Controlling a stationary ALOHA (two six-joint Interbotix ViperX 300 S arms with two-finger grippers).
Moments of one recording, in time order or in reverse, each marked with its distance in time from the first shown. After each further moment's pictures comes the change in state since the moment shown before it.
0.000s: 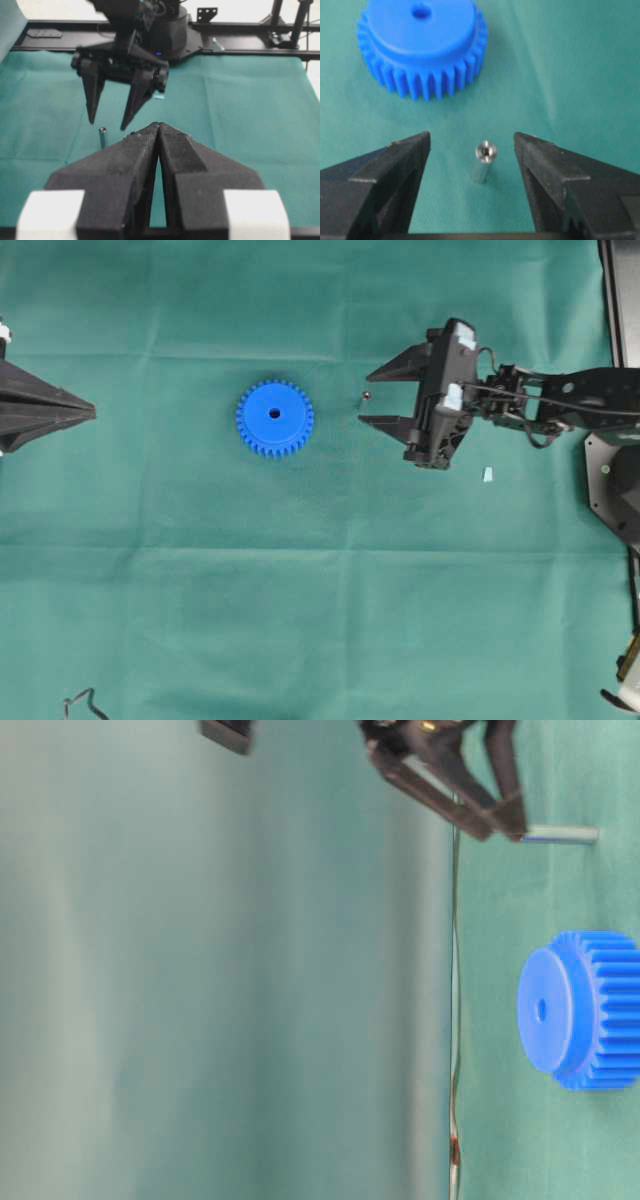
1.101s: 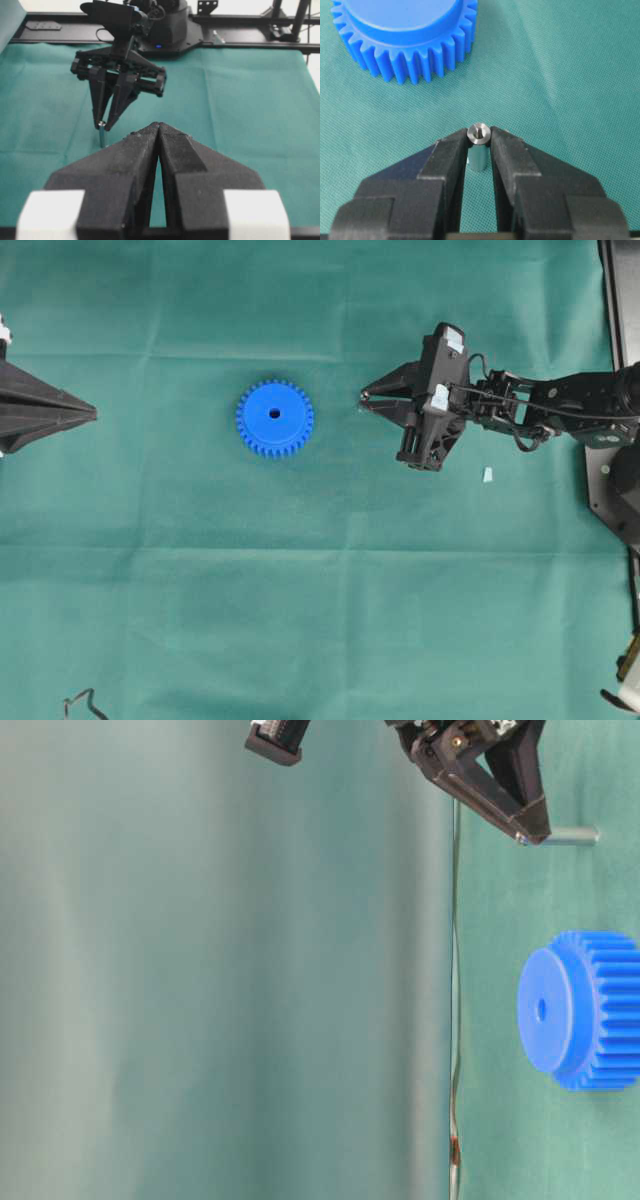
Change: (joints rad) left arm 0.000 0.000 0.000 0.000 0.023 0.002; right arm 0.003 0.060 -0.002 0.037 -0.028 0.005
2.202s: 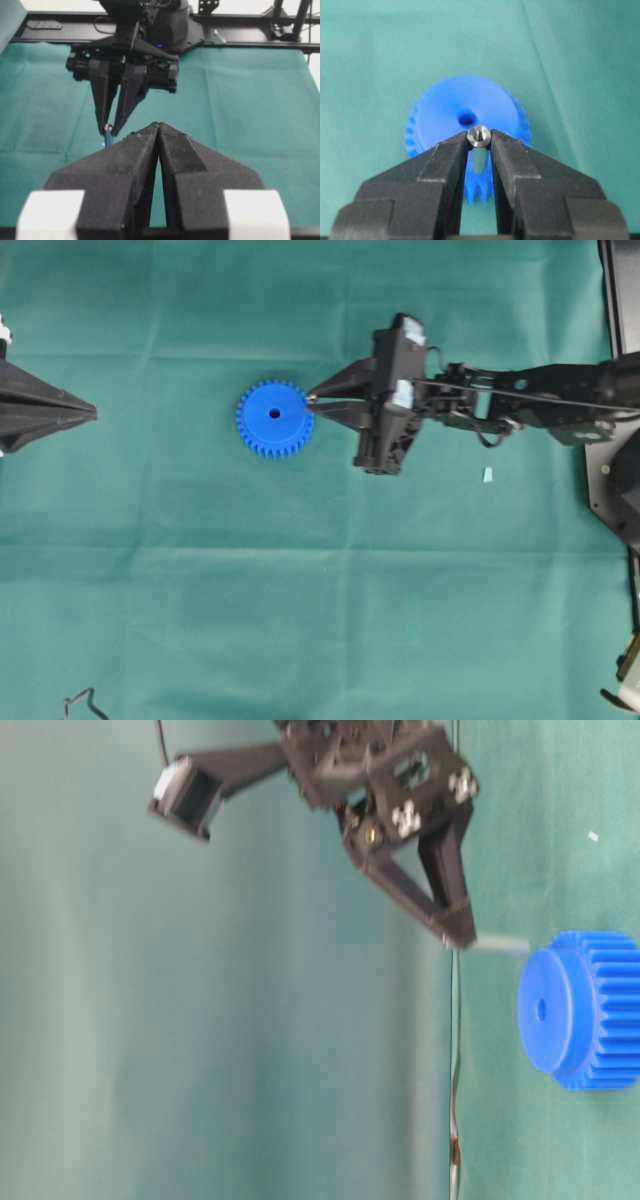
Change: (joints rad) left arm 0.003 0.000 0.000 0.000 0.000 0.000; right arm 0.058 -0.006 -0.241 0.000 0.209 -0.003
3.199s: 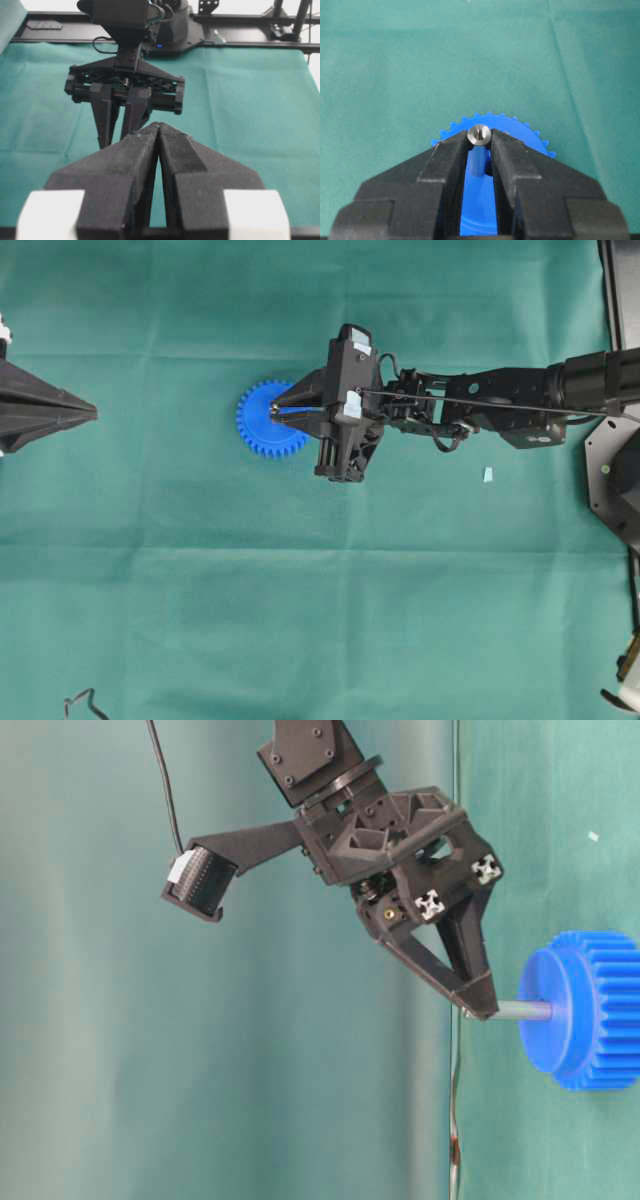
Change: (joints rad) left arm 0.000 0.000 0.000 0.000 0.000 0.000; right arm 0.018 0.107 -0.126 -0.006 0.054 -0.006
